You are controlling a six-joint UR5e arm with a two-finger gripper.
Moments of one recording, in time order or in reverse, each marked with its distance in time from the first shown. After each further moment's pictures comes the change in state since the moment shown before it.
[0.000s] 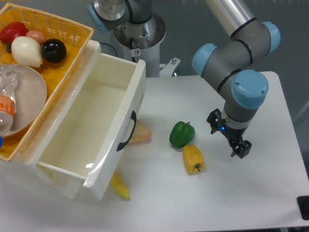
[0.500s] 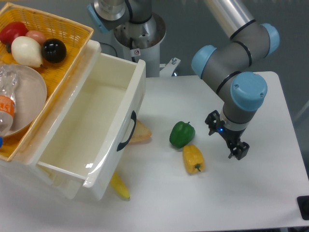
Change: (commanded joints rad) arm -0.002 -0.018 -0.047 0.029 -0.116 -0.008
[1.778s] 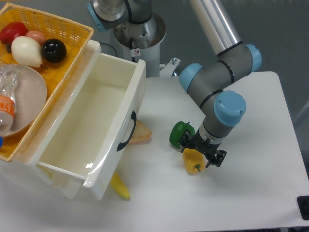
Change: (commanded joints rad) arm -0.048 -0.014 -0.100 0.089 -0.071 -0.727
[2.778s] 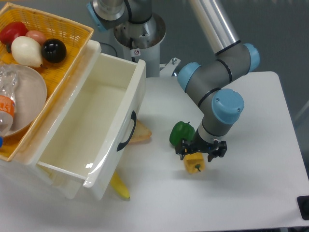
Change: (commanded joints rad) arm 0.002 -0.018 0.001 0.072 0.046 -0.272
